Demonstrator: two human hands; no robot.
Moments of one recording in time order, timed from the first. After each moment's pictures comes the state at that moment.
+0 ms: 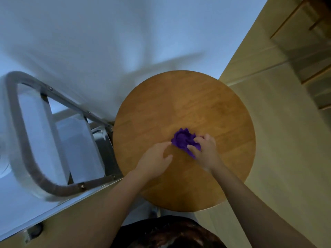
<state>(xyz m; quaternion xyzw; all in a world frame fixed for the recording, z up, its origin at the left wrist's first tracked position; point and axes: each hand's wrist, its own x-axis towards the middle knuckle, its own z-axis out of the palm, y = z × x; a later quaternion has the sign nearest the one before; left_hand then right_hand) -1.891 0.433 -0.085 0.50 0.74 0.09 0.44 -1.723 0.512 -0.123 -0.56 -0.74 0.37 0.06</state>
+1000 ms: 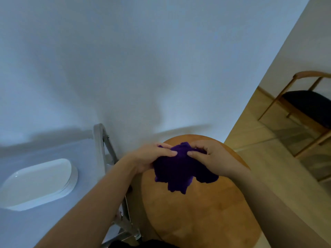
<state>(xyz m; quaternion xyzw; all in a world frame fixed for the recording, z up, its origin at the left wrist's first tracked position) -2.007 0.396 0.110 0.36 0.57 0.36 0.64 -1.812 0.470 0.132 -0.32 -0.85 0.40 0.12</state>
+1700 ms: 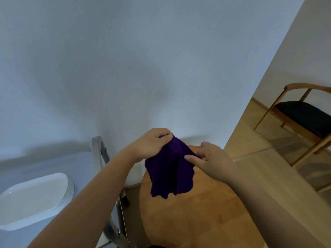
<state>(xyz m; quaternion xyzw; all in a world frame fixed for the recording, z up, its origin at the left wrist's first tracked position) -2.017 0.421 0.164 0.57 0.64 0.34 0.39 -1.820 0.483 0.138 -0.40 -0.89 0.21 0.10</state>
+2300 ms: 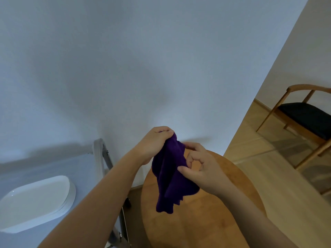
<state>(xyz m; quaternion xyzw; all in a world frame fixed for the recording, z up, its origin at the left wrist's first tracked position) -2.011 0.428 0.164 0.44 0.62 0.47 0.45 -1.836 0.454 0.127 -0.31 -0.80 0.43 0.28</state>
